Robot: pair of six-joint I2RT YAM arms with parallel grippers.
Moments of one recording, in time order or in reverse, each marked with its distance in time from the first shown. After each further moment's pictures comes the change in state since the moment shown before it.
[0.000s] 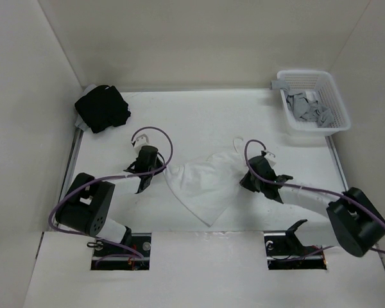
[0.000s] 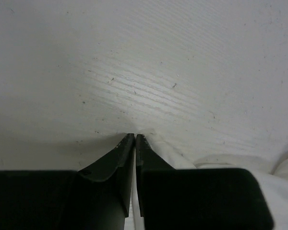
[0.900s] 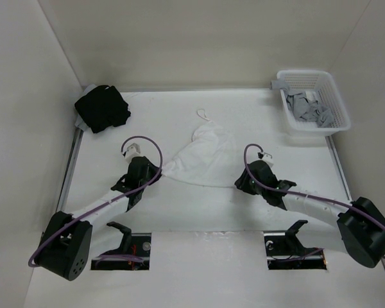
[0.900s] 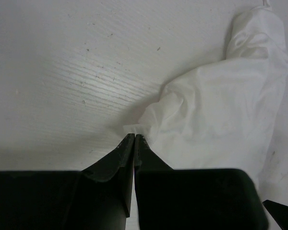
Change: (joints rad) left arm -0.018 -0.367 -0.157 -0.131 0.050 -0.139; right arm 0.072 -0.113 -0.048 0.017 -0.010 -0.052
